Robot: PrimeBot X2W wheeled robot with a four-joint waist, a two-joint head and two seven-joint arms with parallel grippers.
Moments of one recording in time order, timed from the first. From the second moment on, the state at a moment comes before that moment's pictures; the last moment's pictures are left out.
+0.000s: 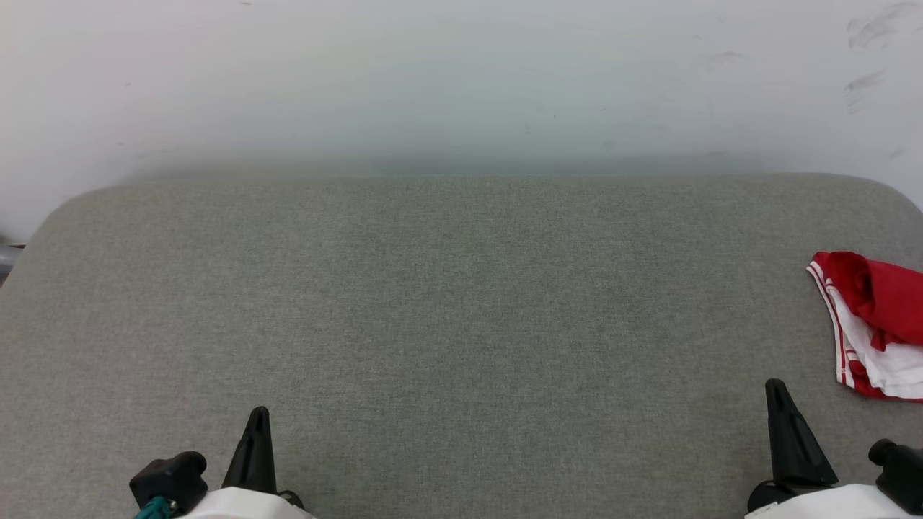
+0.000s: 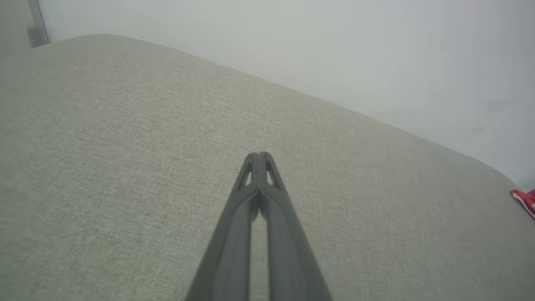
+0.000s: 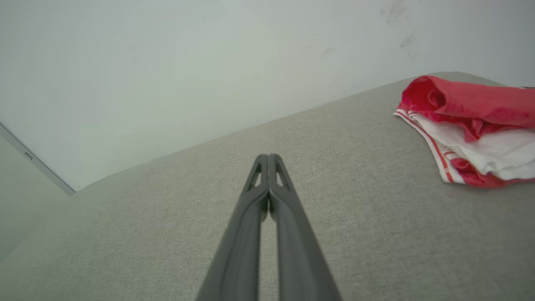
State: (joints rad) left arm 0.08 0.08 -0.02 0.15 -0.40 0.02 -0.18; right arm 0.11 -0.06 -0.06 0.08 0.41 0.13 -0.19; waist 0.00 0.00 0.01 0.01
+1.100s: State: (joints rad) left arm 0.01 0.06 0.04 0.19 -0.93 -0.04 -0.05; right arm 0.02 -0.07 -0.06 0.15 0.95 0.13 -0.08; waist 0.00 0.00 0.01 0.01
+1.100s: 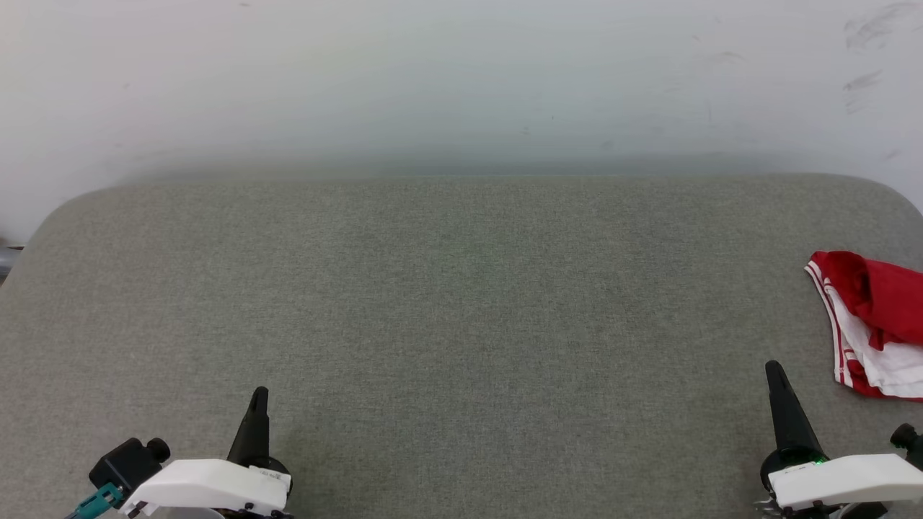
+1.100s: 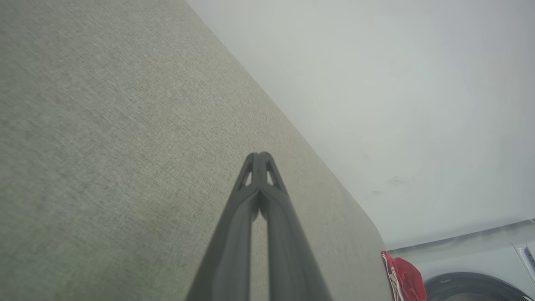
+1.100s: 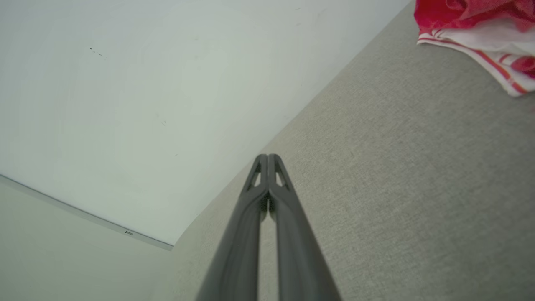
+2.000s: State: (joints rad) left arm -0.05 0.06 0.07 0.22 -1.22 -0.08 0.02; right arm -0.03 -0.07 -0.07 0.19 1.25 0.13 -0.01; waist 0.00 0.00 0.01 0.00
